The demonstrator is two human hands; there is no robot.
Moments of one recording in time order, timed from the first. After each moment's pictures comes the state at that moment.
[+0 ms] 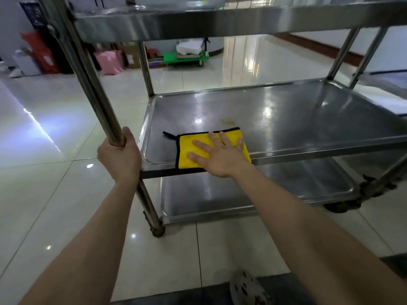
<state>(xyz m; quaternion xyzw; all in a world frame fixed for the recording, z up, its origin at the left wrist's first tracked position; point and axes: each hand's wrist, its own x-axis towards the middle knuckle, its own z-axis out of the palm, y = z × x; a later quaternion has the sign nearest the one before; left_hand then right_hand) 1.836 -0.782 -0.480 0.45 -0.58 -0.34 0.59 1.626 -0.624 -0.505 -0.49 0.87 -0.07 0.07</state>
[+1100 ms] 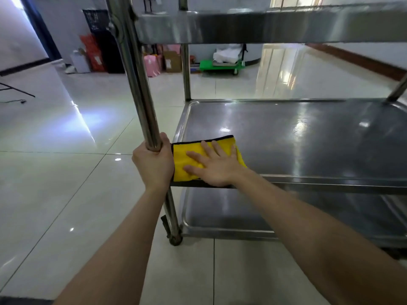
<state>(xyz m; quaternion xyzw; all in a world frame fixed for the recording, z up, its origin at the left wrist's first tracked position) 1.833 -0.777 -0.472 0.44 -0.57 -0.35 0.60 1.668 -0.712 -0.496 -0.60 0.79 -0.02 0.12</state>
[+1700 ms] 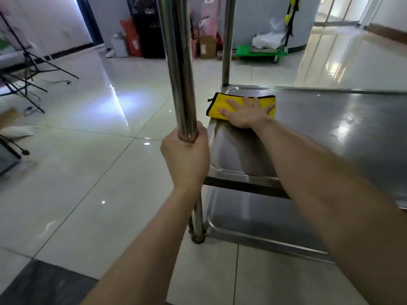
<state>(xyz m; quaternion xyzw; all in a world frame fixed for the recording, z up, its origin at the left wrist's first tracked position) 1.830 -0.780 -0.482 0.43 -0.57 -0.34 0.61 1.576 -0.889 -0.492 -0.52 0.85 -0.04 0.08</state>
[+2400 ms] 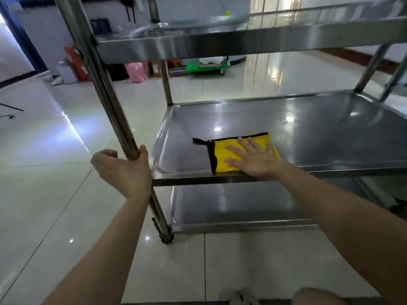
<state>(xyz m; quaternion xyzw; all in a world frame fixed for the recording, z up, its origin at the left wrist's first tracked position) 1.843 -0.749 -0.473 0.55 -0.56 -0.20 0.59 1.545 -0.596 -0.491 -0.52 0.85 -0.01 0.11</state>
